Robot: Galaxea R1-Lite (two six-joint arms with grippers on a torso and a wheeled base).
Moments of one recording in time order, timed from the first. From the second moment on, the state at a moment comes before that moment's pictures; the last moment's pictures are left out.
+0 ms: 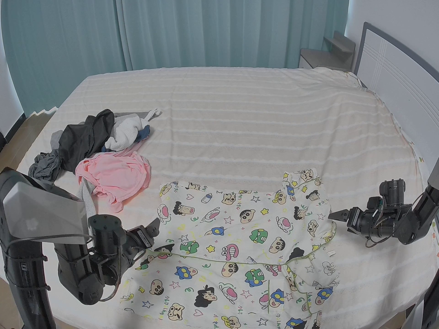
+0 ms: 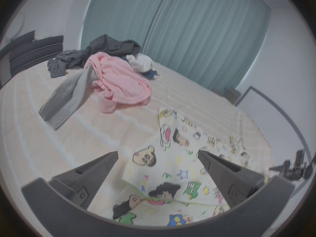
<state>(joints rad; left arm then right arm) -0.37 2.22 -0.28 -1.55 0.29 -0.61 0.00 2.02 -0.53 -0.79 0.30 0.52</state>
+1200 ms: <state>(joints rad) -0.31 2.08 -0.19 -1.55 0.29 -0.73 0.24 2.01 -0.53 -0.71 0.22 0.55</state>
